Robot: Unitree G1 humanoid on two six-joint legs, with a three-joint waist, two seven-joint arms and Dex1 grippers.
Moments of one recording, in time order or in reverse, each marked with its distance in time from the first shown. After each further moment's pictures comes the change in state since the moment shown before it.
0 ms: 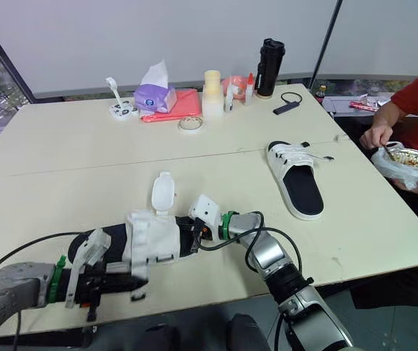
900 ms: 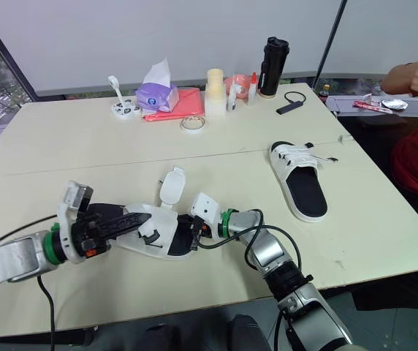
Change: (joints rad) left arm -0.271 -0.189 0.065 0.274 -0.977 0.056 0.821; right arm -0.012 0.000 0.002 0.010 -0.009 -0.007 -0.011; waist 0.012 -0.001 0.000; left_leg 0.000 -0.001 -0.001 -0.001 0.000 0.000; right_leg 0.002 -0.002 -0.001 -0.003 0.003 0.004
